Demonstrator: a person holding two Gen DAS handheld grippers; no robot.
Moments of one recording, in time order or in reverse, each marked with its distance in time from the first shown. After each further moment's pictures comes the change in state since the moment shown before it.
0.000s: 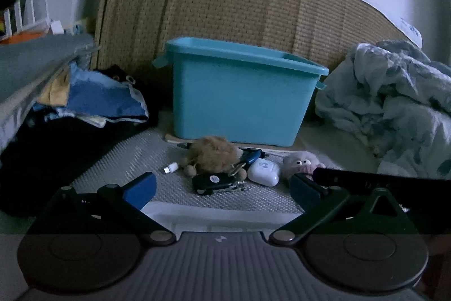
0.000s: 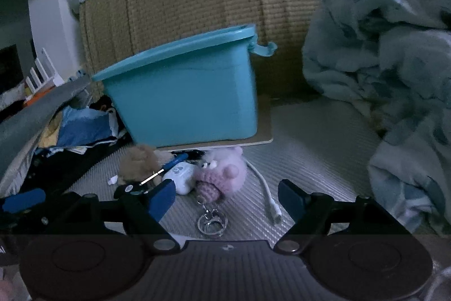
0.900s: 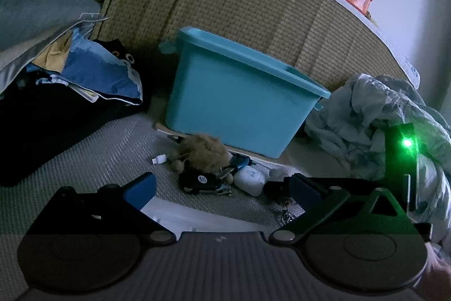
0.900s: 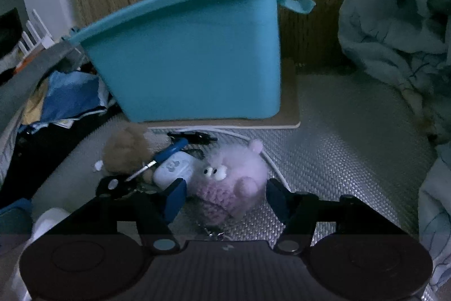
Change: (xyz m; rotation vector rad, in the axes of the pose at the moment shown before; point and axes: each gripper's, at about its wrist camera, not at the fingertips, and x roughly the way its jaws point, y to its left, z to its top) left arm 0.003 0.022 0.006 -0.175 0.014 -0.095; right arm 0.075 0.000 0.027 -0.033 0.232 0.034
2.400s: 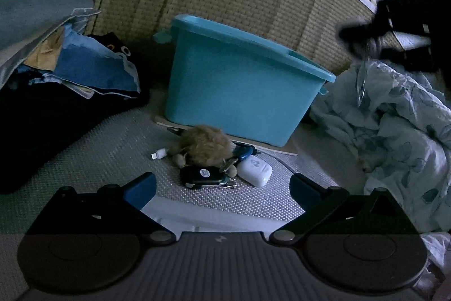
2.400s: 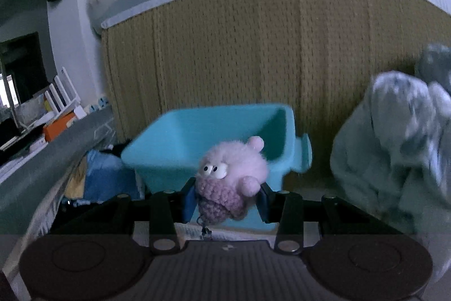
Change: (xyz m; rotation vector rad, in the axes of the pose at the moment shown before) left arm 0.015 -0.003 0.003 0.044 0.058 0.024; right arm -0.113 0.031 0.102 -0.084 -0.256 0.017
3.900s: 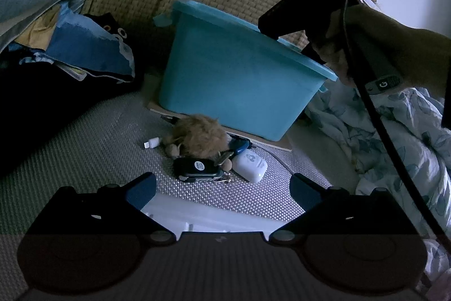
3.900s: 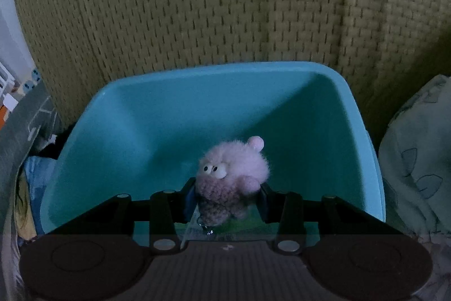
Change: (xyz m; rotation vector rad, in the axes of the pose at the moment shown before) left arm 0.010 0.010 0.002 -0.071 0.048 -0.049; right arm 0.195 -0.009 0.055 0.103 0.407 -0.089
